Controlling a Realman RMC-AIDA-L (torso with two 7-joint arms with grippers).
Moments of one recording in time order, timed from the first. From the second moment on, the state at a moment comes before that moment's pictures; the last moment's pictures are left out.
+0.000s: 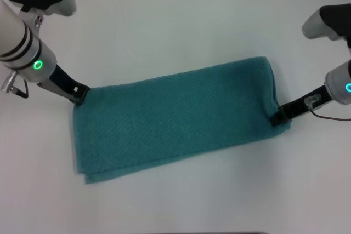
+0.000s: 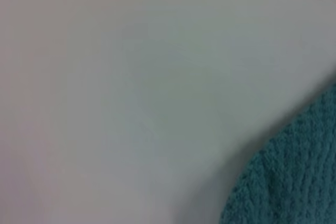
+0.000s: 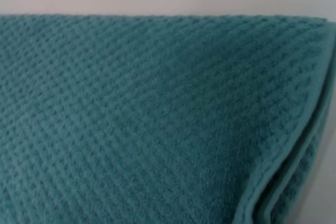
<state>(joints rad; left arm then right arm) -0.84 -2.04 1.23 0.72 2.79 1.18 -2.74 0.86 2.01 -0.72 -0.35 0.34 1.15 -0.85</state>
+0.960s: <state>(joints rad) -0.88 -2.04 1.24 0.75 2.79 1.15 -2.75 0.83 2.02 -0.72 -0.40 0.34 1.28 -0.88</state>
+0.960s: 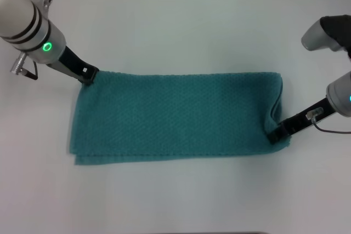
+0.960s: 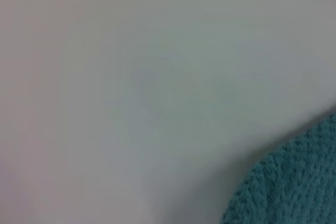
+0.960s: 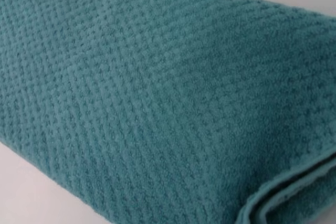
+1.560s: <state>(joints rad) -0.89 -2.04 1.23 0.76 2.78 1.19 -2.74 0.83 2.02 -0.72 -0.40 0.35 1.31 -0.89</state>
